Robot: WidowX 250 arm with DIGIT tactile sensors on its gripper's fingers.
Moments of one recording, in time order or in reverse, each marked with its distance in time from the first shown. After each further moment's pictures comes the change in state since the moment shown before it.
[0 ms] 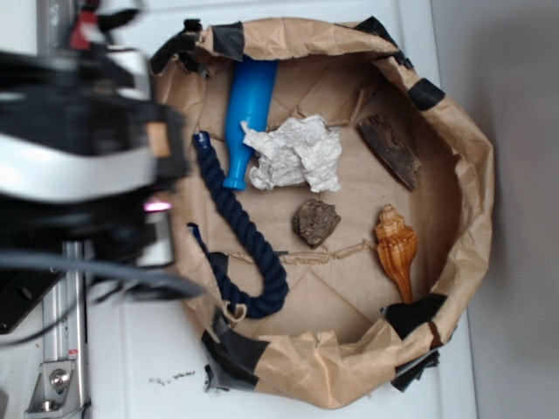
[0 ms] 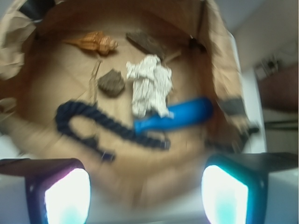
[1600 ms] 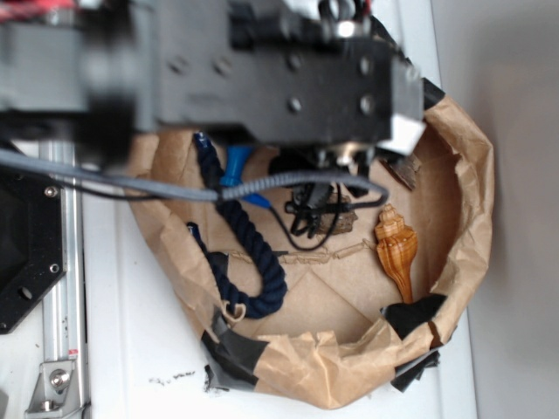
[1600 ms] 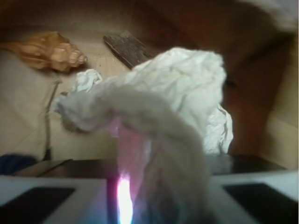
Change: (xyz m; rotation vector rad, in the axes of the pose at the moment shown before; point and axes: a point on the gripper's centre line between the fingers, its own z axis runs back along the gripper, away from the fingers) arm 0.060 0.013 -0.045 0.009 0.165 -0.067
